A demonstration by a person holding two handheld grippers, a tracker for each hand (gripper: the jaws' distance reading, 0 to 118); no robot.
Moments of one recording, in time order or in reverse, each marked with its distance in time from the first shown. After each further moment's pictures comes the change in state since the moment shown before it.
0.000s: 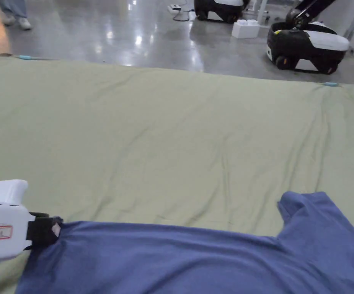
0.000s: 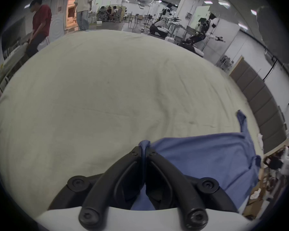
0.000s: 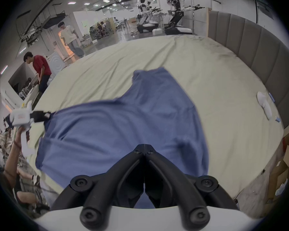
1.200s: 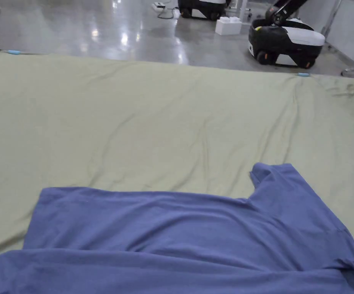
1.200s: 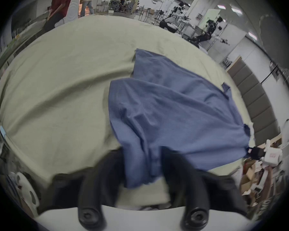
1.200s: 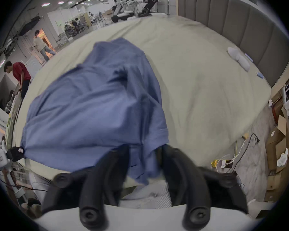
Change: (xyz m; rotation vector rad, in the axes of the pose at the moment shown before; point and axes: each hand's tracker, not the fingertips) left arm 0.008 -0.185 0.131 -0.044 0.013 0.143; right arm 0.034 -0.114 0.045 -0.105 -0.138 -0.133
